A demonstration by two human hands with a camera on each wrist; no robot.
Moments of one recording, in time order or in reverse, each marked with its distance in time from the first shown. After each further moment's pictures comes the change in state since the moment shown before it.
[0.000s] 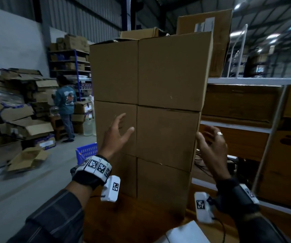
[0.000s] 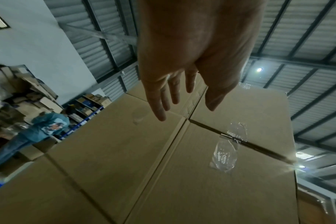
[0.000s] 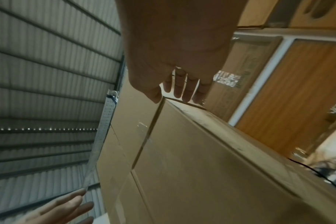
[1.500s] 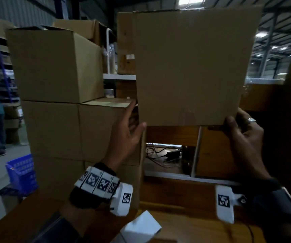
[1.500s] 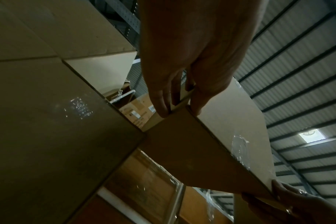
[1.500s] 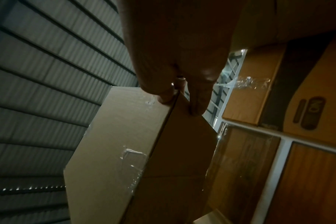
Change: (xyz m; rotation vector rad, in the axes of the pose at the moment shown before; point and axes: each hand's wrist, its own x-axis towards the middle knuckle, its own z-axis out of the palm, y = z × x) left_hand -0.047 0.169 0.121 -0.541 -0.198 0.249; right_hand -0.018 -0.063 -0.220 0.069 0.231 -0.123
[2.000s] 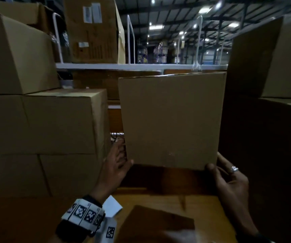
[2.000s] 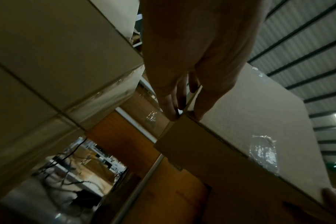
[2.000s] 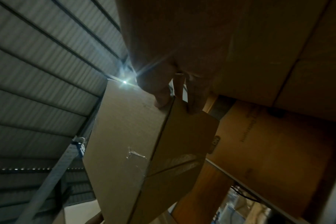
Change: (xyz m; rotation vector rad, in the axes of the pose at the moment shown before) left_hand -0.124 -0.019 0.134 -0.159 -0.190 -0.290; right_hand -0.132 0.033 -0.169 -0.072 0.089 0.277
